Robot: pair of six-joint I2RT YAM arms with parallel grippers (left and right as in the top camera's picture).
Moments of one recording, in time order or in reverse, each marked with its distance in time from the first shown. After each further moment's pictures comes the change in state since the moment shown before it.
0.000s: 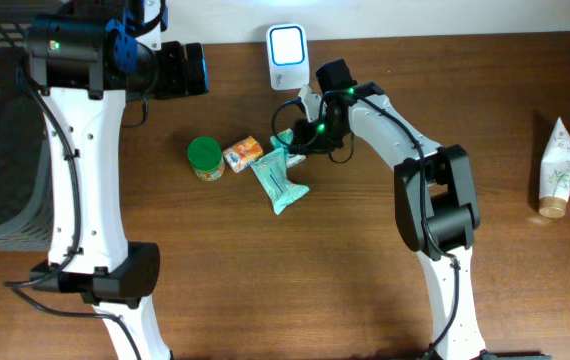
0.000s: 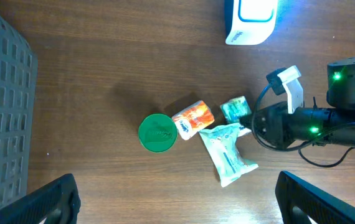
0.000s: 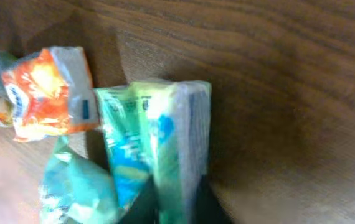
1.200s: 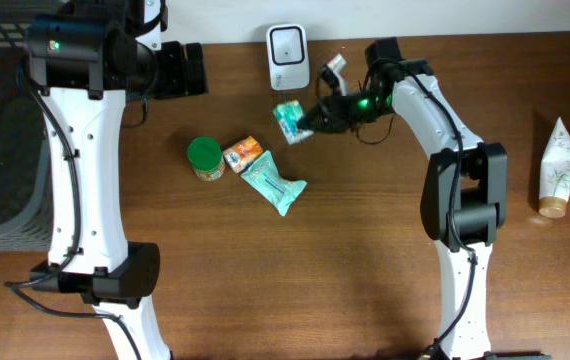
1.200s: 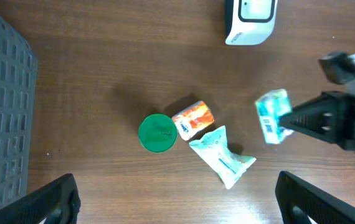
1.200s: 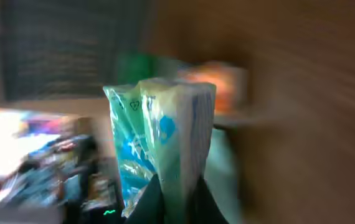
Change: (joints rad) left arm 0.000 0.000 0.000 0.000 0.000 0.000; right arm -0.167 0.000 0.121 -0.187 -0.578 -0.193
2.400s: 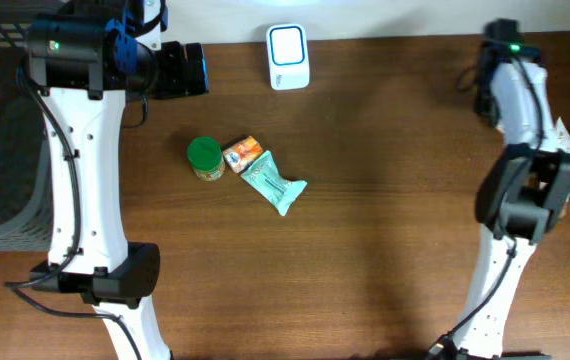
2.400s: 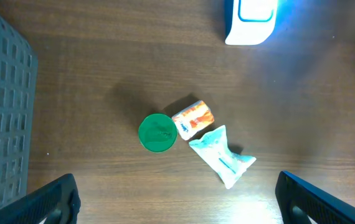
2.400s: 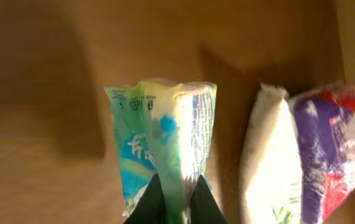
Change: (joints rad) left arm 0.000 0.000 0.000 0.000 0.000 0.000; right arm -0.387 0.082 0.227 -0.100 1.666 0.194
